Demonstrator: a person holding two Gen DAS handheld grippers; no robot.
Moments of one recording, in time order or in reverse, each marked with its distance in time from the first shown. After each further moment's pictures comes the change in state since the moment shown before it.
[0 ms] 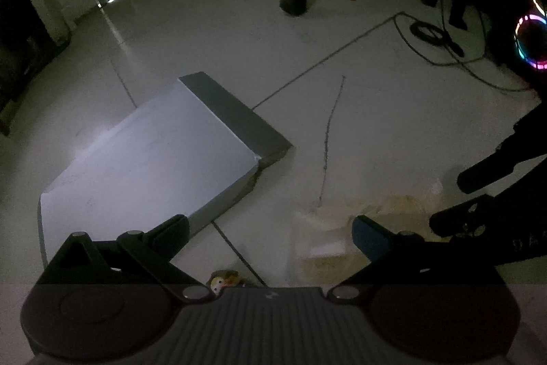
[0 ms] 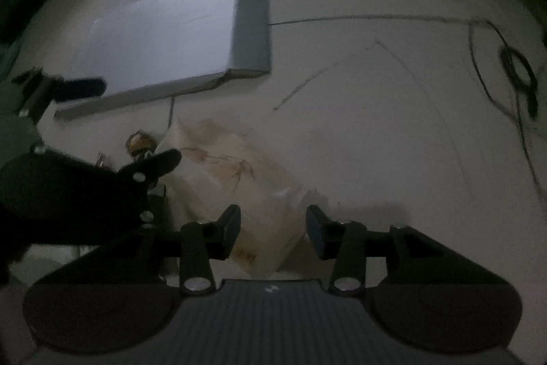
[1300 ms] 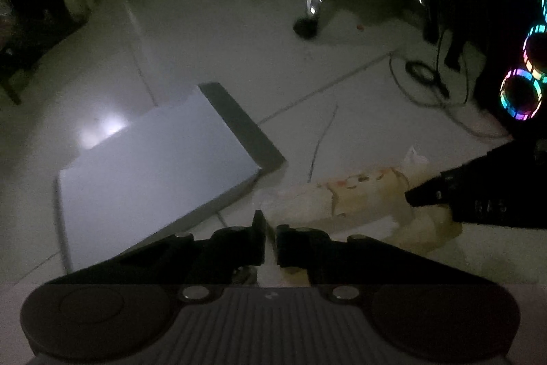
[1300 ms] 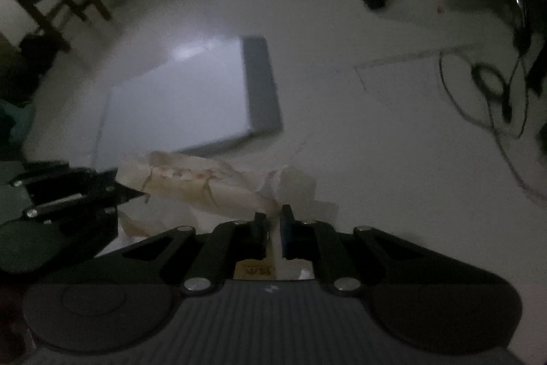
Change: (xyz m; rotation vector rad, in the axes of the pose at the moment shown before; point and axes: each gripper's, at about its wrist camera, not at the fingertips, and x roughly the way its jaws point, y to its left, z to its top) left arm -0.105 0.023 0.017 -0.169 0.000 -0.034; right arm -0.103 0.022 -0.001 0.078 -0.168 0.053
